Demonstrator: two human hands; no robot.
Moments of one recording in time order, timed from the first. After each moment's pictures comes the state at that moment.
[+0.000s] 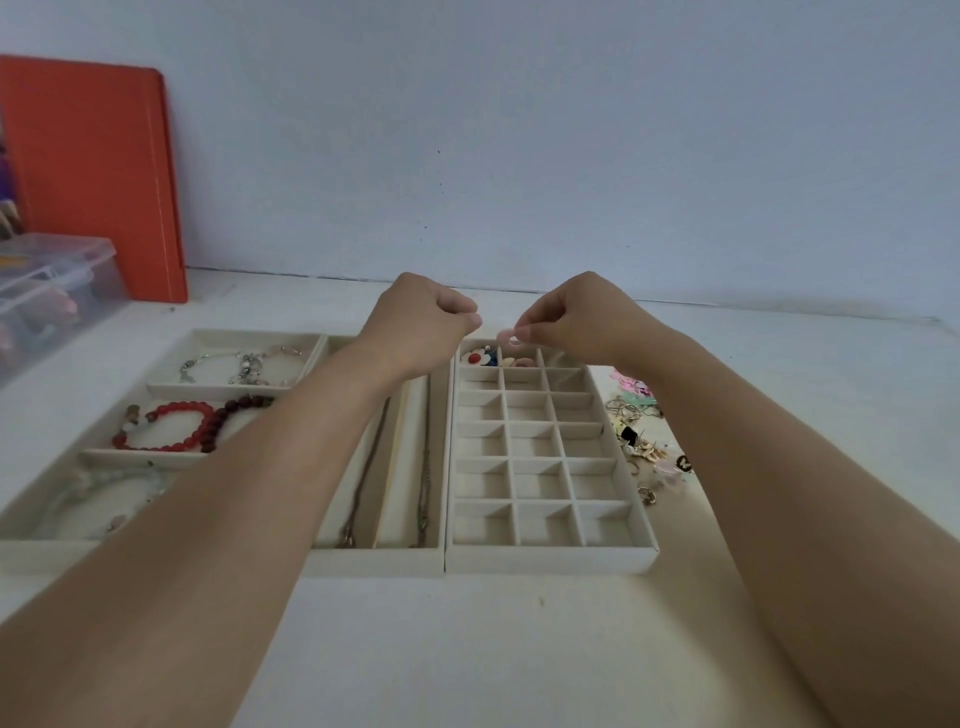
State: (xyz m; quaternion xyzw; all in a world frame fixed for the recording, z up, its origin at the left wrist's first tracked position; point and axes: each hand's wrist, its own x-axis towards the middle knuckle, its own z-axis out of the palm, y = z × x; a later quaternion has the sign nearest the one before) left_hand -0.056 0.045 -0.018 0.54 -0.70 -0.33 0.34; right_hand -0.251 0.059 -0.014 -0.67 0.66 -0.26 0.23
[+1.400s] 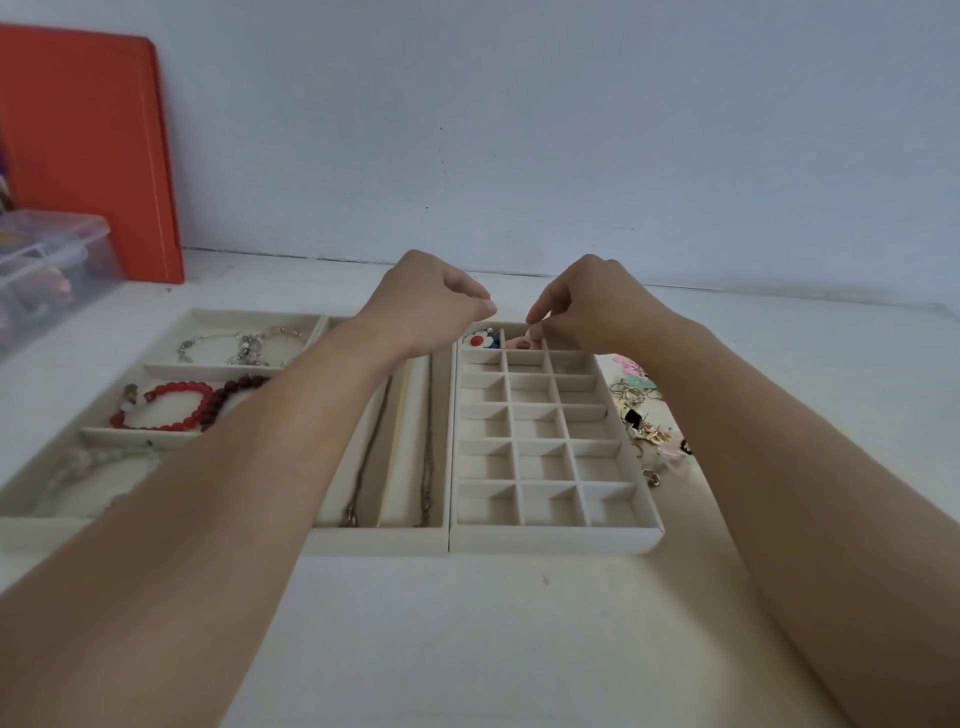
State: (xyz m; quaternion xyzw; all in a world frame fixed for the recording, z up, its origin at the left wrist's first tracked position) left_hand -0.055 0.045 -0.016 0.53 -0.71 -0.34 0.32; right_hand -0.255 0.054 -0.020 -0.69 0.69 -0.20 0.12
